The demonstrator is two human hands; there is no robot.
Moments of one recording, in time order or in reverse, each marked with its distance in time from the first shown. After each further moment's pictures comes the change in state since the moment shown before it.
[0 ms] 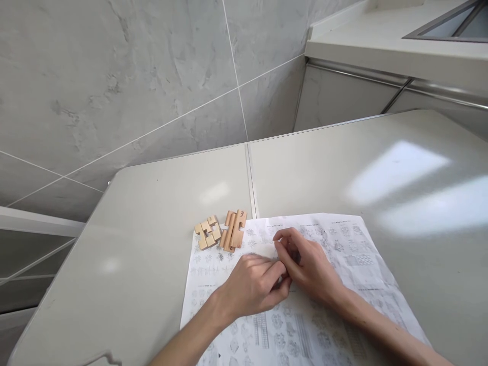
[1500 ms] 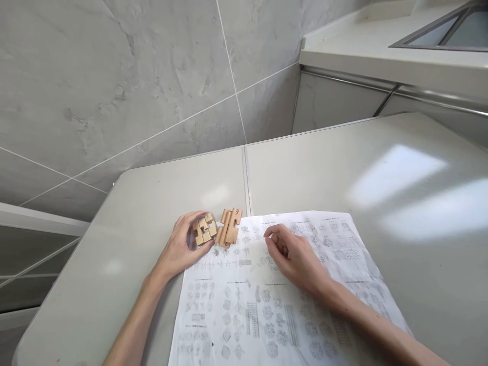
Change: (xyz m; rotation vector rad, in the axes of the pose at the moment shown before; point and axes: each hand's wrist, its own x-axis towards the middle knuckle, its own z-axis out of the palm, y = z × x) left_hand -0.050 -0.067 -0.118 0.192 -0.035 -0.634; right_hand 0.001 0.005 -0.002 0.017 -0.068 -0.049
